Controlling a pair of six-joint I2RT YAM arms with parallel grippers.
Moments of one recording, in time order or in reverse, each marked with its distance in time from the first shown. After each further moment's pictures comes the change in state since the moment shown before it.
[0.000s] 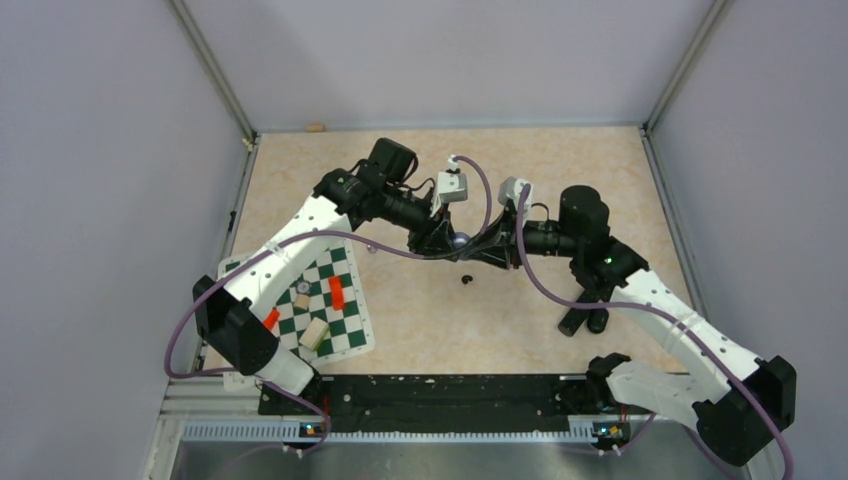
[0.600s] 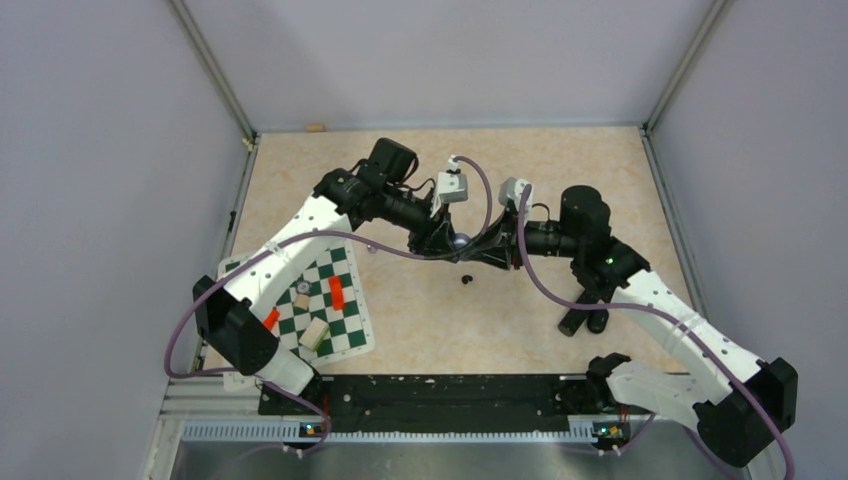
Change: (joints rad) left arm -0.004 0.000 0.003 -0.005 0.014 0.005; right arm 0.000 -0.007 0.005 -0.015 -0.002 -0.005
